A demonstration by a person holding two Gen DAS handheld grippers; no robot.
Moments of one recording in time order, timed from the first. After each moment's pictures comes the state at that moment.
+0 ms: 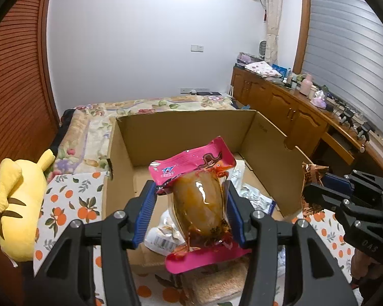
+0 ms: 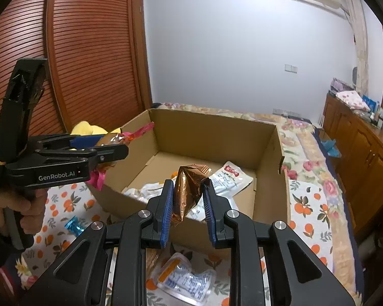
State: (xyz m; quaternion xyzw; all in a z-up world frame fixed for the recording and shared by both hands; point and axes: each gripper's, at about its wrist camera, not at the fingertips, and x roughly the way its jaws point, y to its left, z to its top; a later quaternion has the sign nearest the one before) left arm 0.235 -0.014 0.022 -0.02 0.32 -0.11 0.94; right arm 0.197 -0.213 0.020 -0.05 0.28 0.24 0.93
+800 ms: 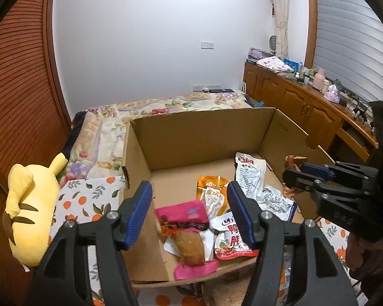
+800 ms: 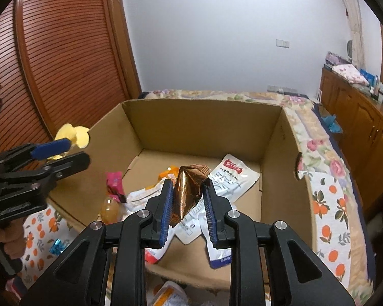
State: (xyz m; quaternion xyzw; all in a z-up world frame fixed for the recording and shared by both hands) left arm 0.251 -0.005 0.016 0.01 0.33 -0.07 0.94; right arm 0.265 -0.196 -0.006 -0.02 0.34 0.22 0.92
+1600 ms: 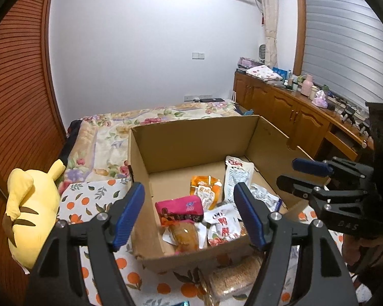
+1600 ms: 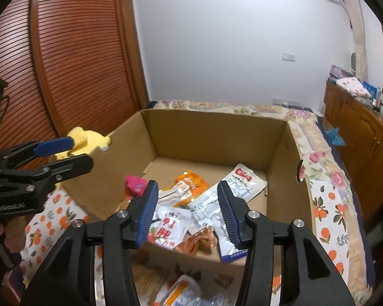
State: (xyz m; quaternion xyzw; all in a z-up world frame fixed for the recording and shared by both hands) left arm 0.211 0.006 0.034 0.01 0.30 -0.10 0.95; right arm 0.218 -0.194 0.018 -0.03 0.29 0.24 0.93
